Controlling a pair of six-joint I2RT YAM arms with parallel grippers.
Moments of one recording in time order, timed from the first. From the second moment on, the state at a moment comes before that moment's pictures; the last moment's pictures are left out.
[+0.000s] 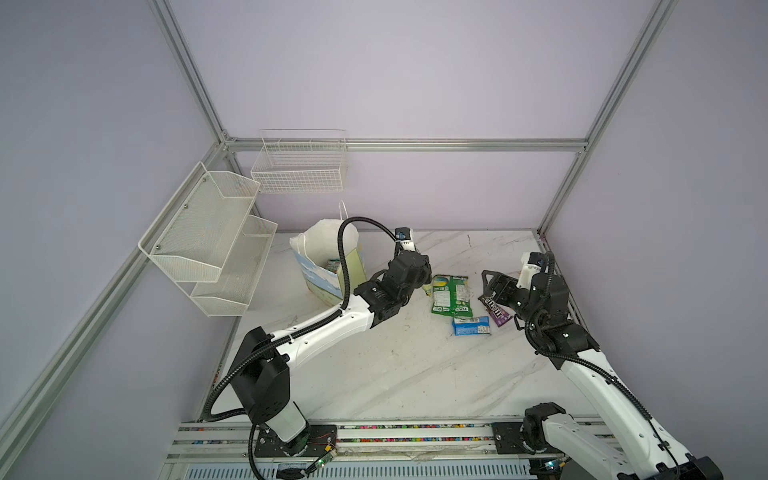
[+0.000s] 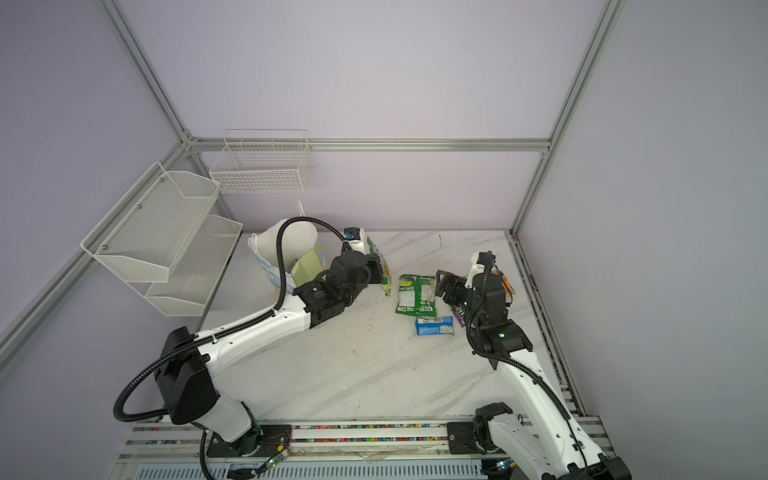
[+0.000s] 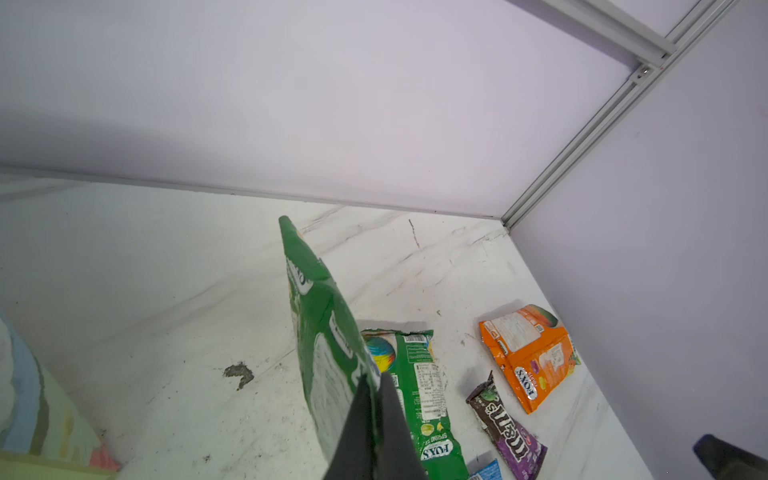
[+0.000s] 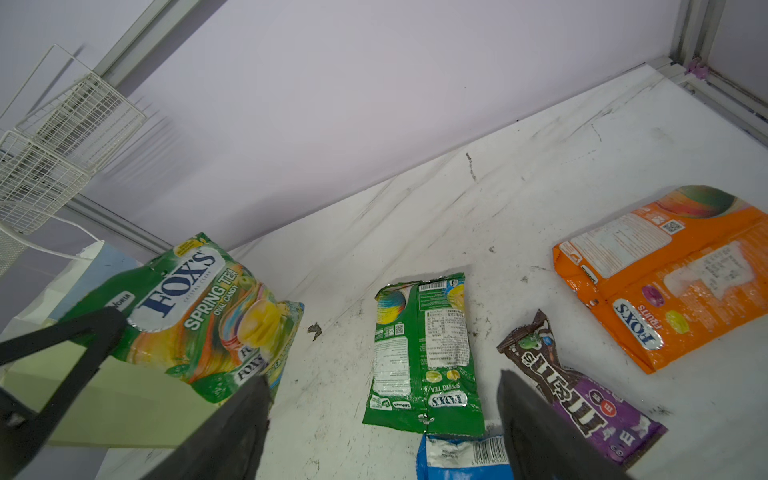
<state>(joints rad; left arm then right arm) -0.83 1.61 1.38 -0.11 -0.48 -0.51 0.26 0.91 0.77 -0.21 0.00 0.57</state>
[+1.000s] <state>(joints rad) -0.84 1.49 1.71 -0.34 -0.50 -0.15 0.26 0.91 0.74 -0.20 -0.07 0.57</state>
